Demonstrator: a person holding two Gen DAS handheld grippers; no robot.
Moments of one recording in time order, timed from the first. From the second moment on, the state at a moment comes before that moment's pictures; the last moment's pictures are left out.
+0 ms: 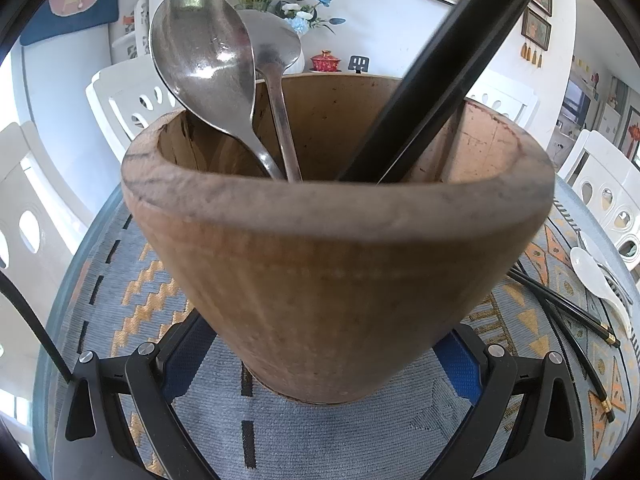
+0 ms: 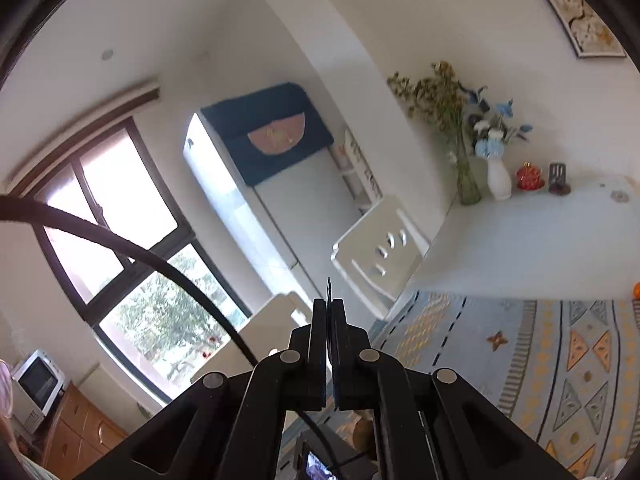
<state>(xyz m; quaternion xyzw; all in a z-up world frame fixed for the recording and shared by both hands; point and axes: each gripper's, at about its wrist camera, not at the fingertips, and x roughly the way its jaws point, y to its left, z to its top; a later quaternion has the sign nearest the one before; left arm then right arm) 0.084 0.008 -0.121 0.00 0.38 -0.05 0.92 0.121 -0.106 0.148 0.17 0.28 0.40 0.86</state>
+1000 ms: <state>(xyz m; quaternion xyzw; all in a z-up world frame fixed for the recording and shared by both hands) 0.083 0.011 -0.124 0.00 0.38 -0.05 0.92 0.117 -0.131 0.133 0.16 0.31 0.39 0.85</state>
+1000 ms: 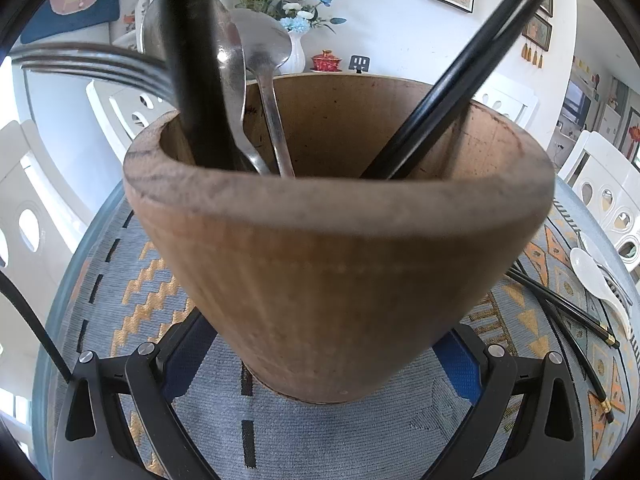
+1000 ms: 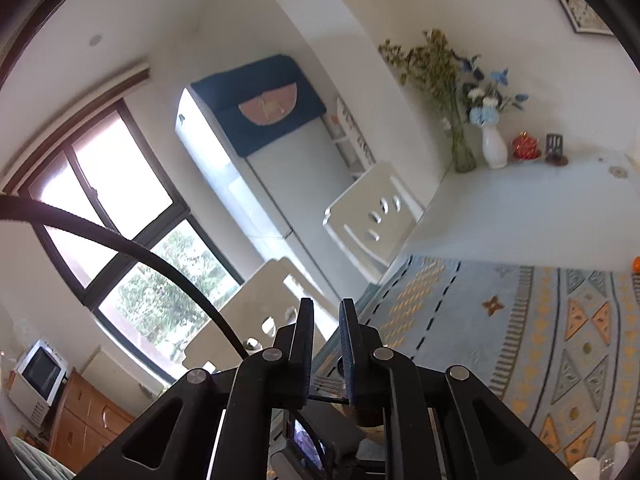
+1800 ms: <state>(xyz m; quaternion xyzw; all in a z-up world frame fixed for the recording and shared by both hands) 0.086 0.007 -0.121 0.00 0.38 -0.05 0.92 0.087 -0.318 0.074 0.12 0.39 0.10 0.91</state>
